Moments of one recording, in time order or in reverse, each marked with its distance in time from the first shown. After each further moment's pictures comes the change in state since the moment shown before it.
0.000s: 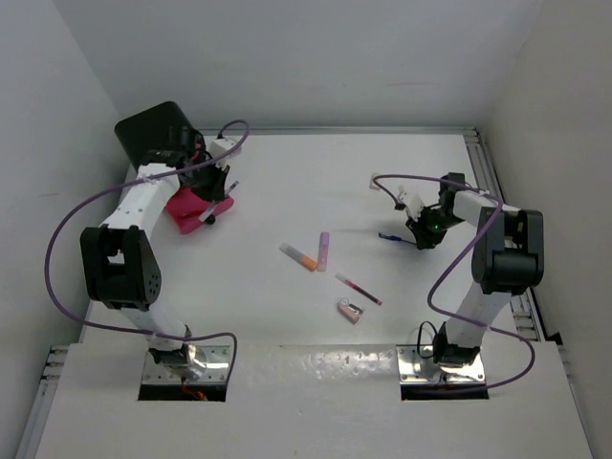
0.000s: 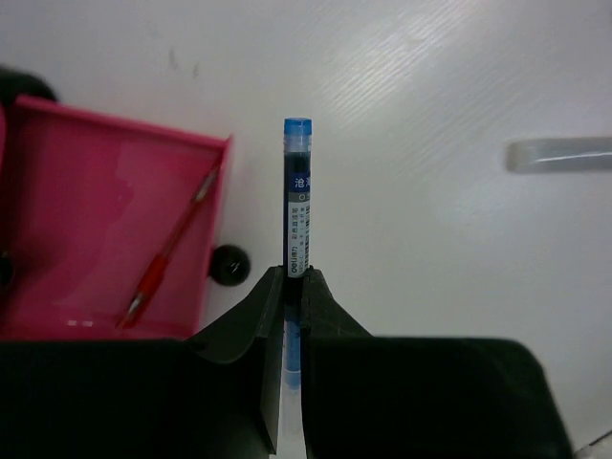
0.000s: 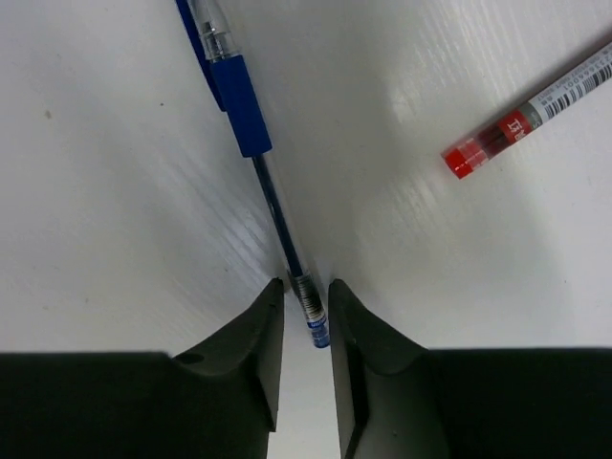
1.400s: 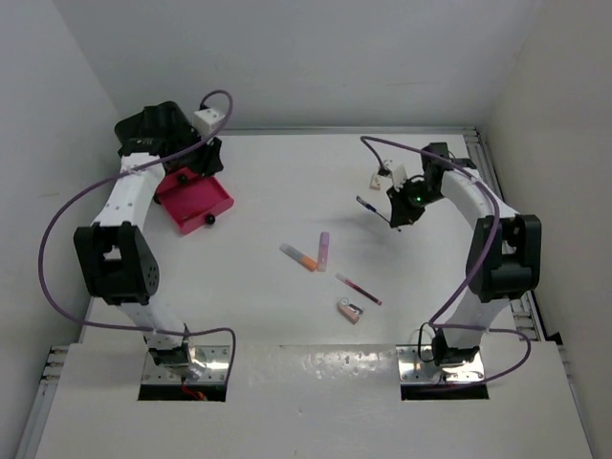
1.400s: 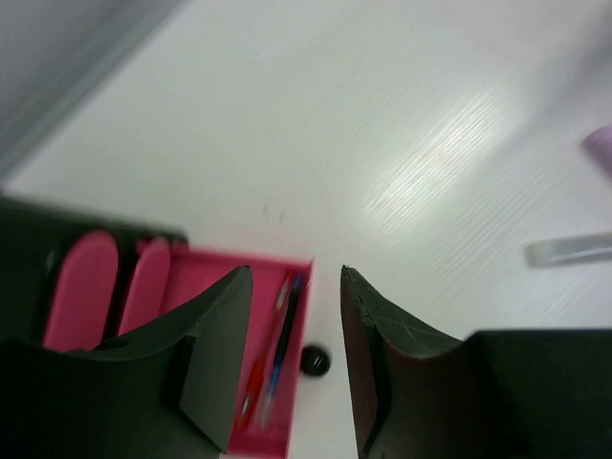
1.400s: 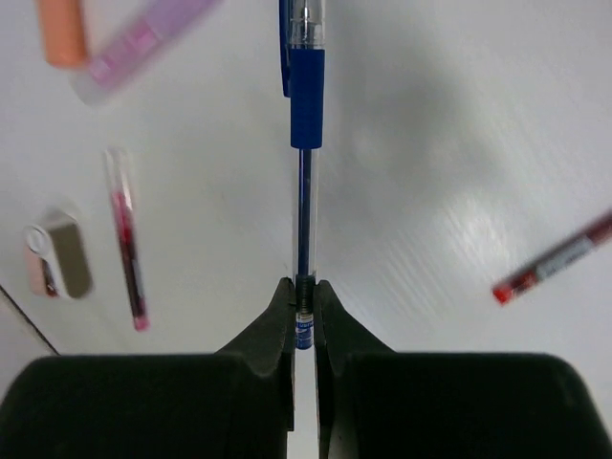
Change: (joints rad) left arm 0.116 0.071 0.131 0.130 0.177 0.076; right arm 0.156 -0.057 0.249 -0.237 -0.174 0.321
